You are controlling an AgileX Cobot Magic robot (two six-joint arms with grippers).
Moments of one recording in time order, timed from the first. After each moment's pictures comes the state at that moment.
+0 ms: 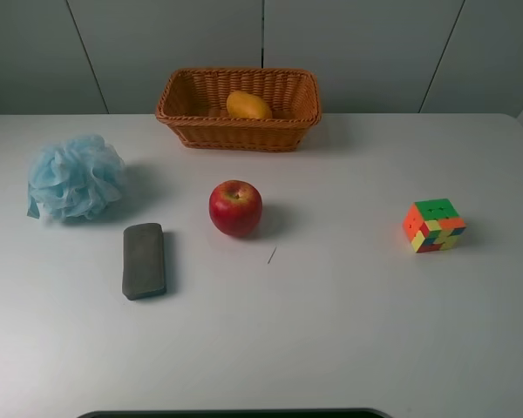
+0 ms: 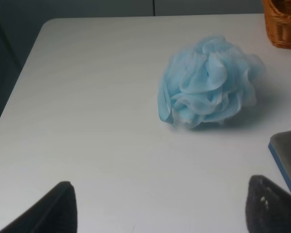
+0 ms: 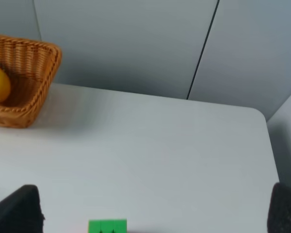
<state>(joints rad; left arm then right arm) 0.06 0.00 -0.51 0.02 1.08 -0.01 -0.13 0.67 -0.95 0.15 0.93 -0.31</state>
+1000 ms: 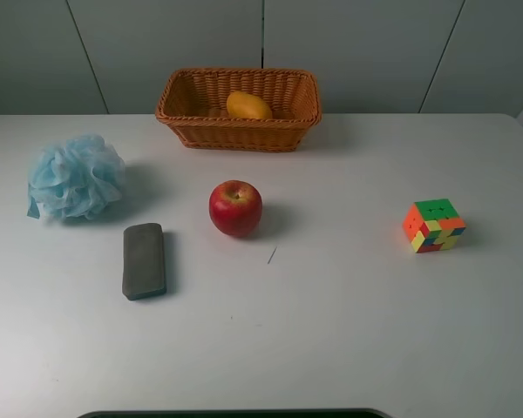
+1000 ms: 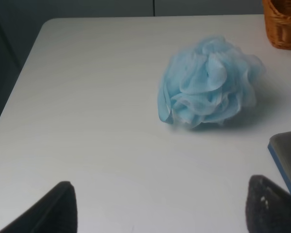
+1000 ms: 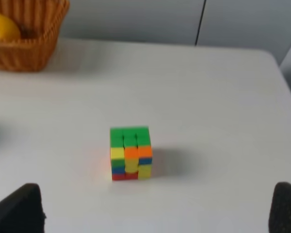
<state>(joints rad) 0.06 0.00 -0.51 0.02 1.08 -0.02 -0.07 0.00 -0.51 0.04 1.09 -0.12</state>
